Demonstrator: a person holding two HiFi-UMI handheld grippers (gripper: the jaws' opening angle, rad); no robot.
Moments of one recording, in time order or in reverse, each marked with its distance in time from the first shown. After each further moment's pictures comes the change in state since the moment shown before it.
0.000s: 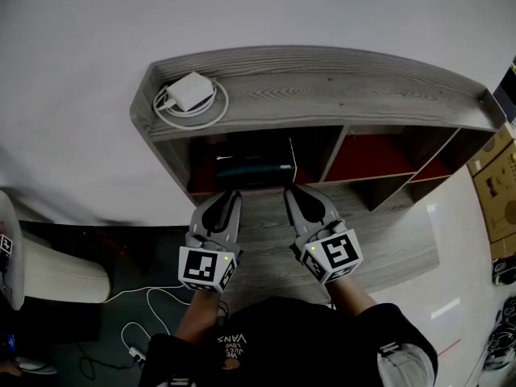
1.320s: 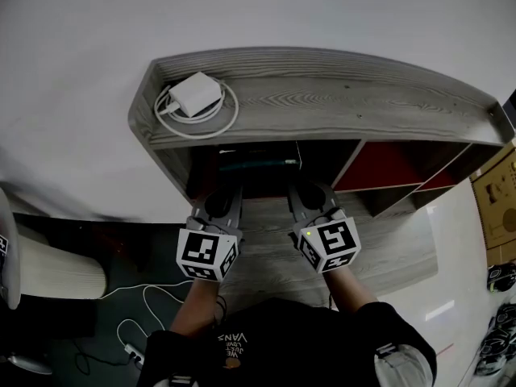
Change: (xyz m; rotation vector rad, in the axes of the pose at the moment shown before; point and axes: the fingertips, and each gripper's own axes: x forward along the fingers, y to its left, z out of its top) left arm 0.041 0.026 -0.005 -0.049 0.082 -0.008; right arm 0.050 -0.022 -0.004 -0.054 0.050 -0.037
